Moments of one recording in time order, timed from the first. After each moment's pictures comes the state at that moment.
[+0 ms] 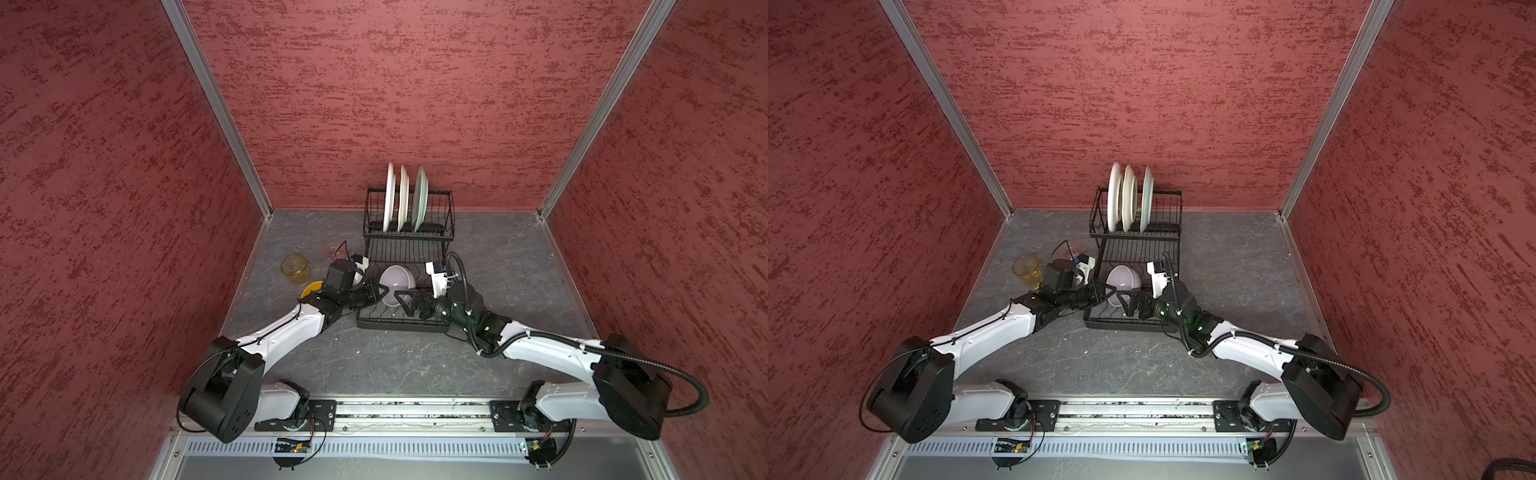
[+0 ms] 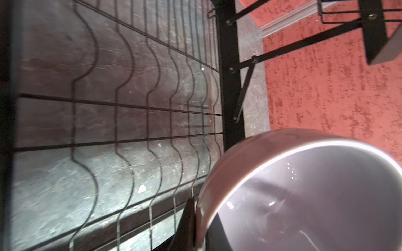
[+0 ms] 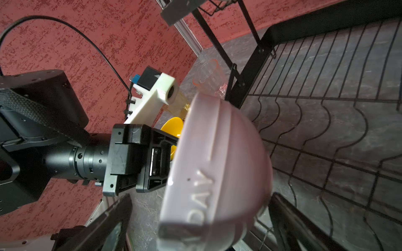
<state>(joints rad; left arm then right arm) -0.45 1.31 0.68 -0.03 0.41 -0.80 0.84 1.31 0.62 0.44 -0.07 0.68</state>
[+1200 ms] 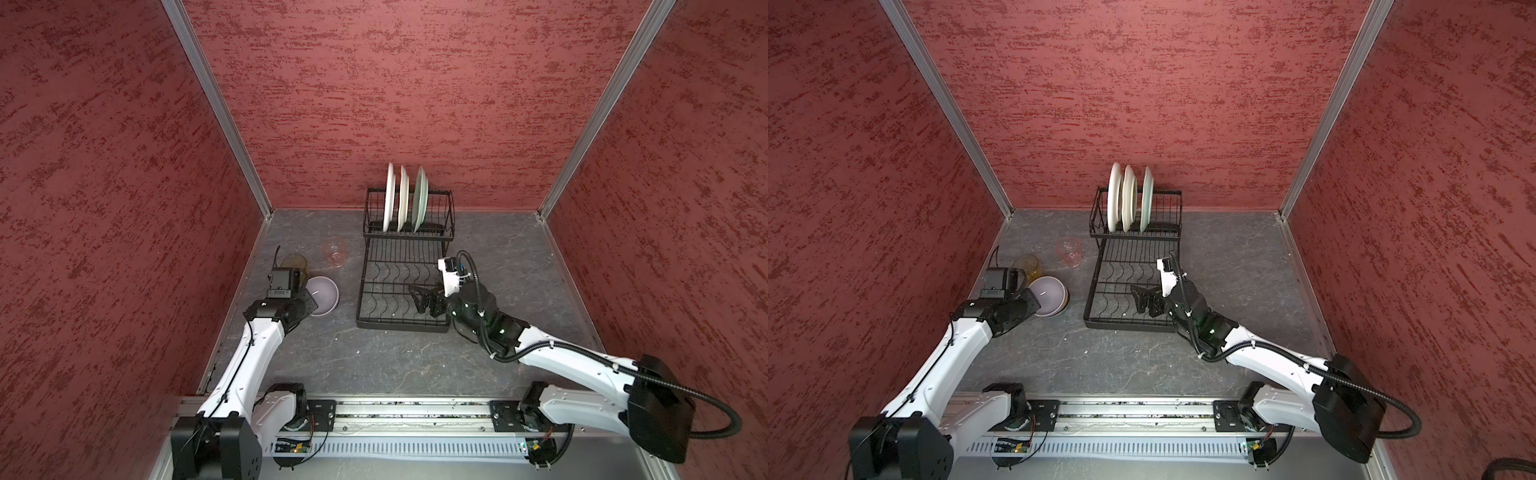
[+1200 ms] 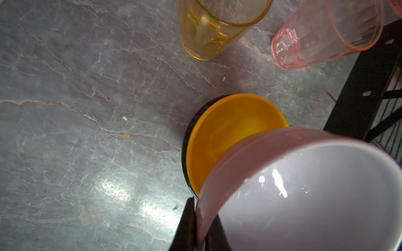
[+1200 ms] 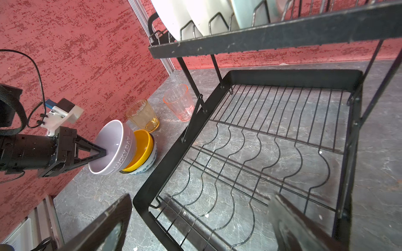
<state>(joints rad) 0.00 1.02 0.73 -0.74 -0.07 -0.63 0.83 1.16 0.63 0.25 0.13 0.45</state>
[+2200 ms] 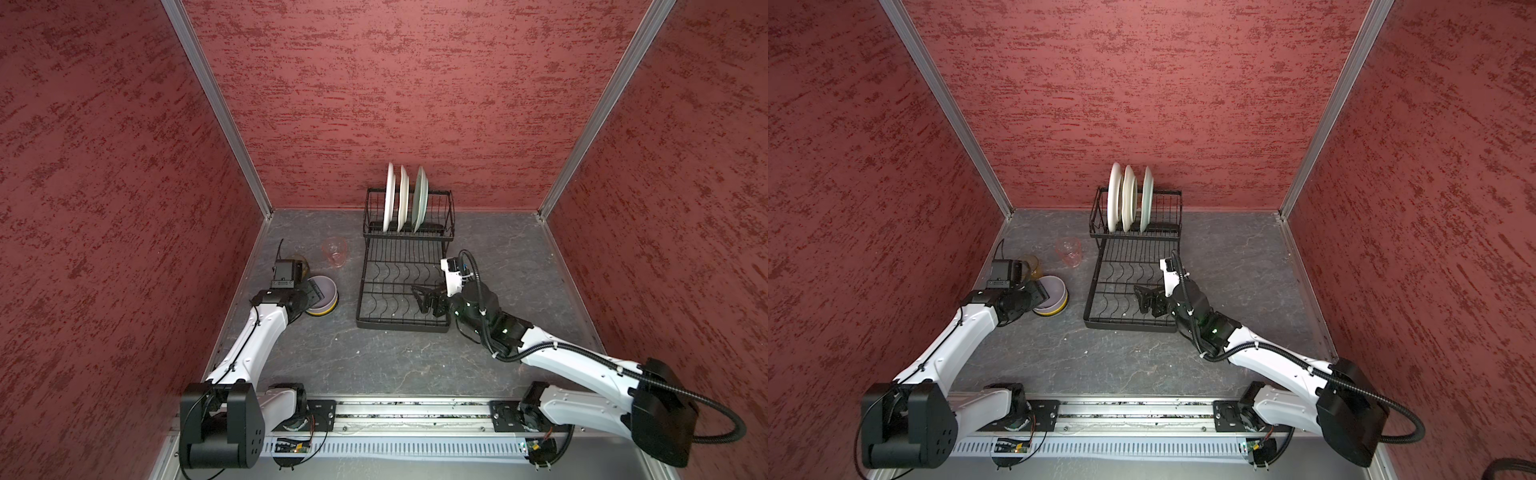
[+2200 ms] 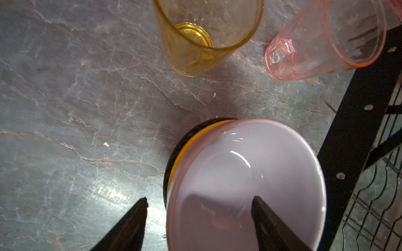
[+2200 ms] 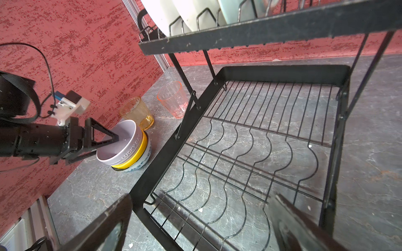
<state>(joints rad) 0.01 1.14 0.76 -0.63 -0.04 -0.58 0.82 1.14 0.63 0.20 0.13 0.45</state>
